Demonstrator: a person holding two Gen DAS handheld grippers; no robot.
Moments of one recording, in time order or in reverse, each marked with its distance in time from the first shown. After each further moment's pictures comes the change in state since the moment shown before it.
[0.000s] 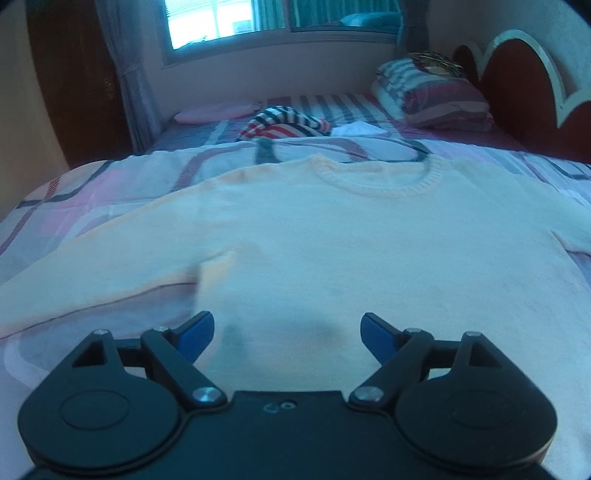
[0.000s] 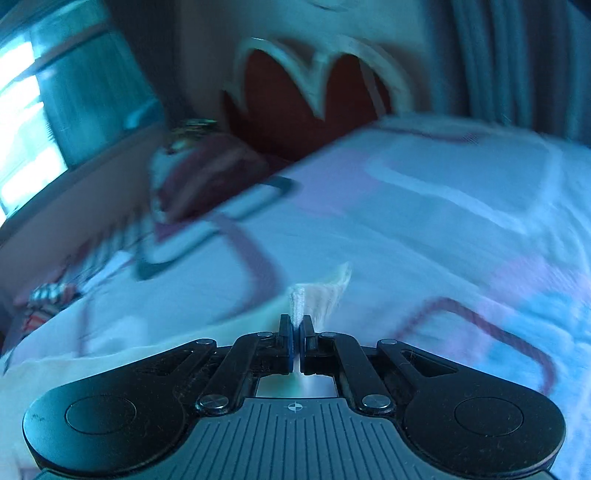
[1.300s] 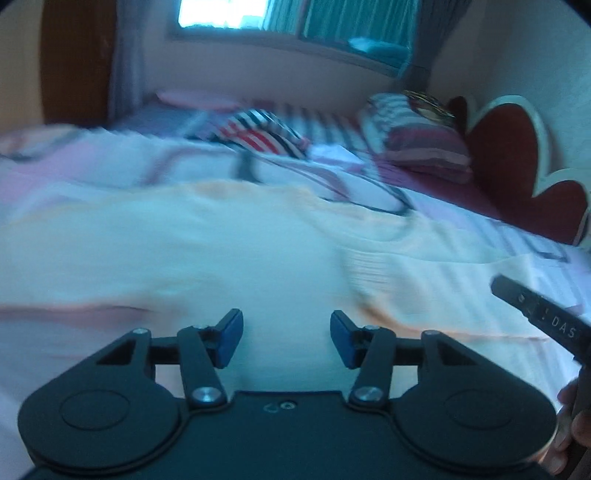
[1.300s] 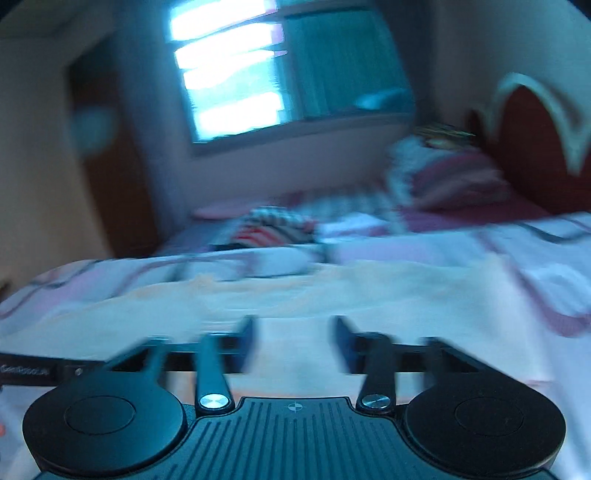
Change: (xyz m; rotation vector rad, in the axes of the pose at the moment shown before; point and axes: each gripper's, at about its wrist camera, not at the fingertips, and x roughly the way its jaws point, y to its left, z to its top) left arm 0.029 0.006 0.035 -0.210 -0.004 -0.244; right arm -0.052 0.323 -0.173 -0.356 -0.001 0.447
